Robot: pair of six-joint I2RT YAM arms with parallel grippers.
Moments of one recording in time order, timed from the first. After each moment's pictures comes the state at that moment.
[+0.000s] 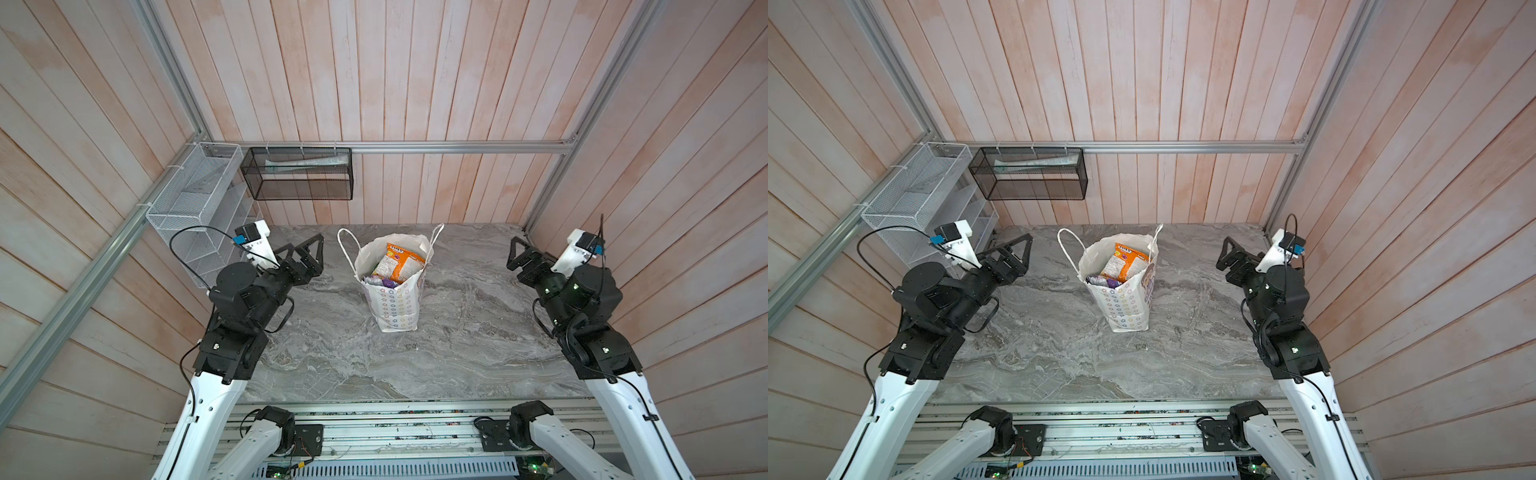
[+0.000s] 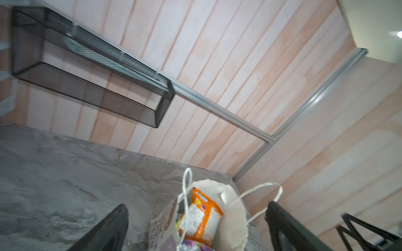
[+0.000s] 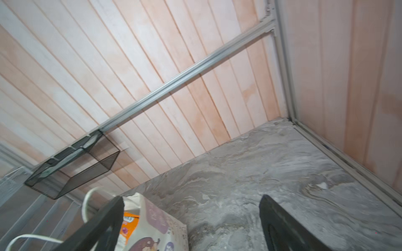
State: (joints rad) left arm -0.26 0.82 1.08 -0.30 0.00 -0.55; right arm 0.18 0.76 1.00 -0.33 0.21 0.54
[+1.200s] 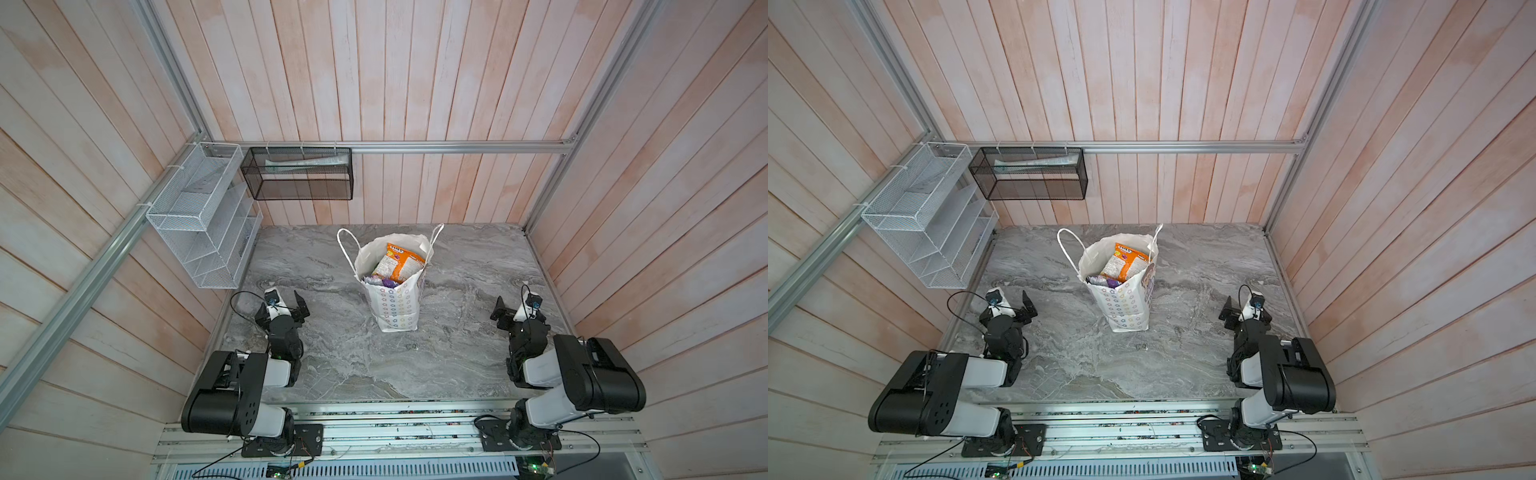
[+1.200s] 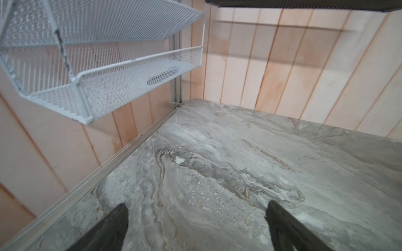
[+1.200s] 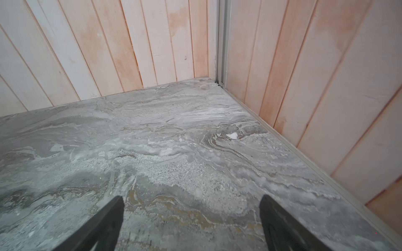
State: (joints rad) left arm -0.06 1.47 0.20 1.15 -0.39 -0.08; right arm -0.06 1.54 0.14 1.25 0.12 0.10
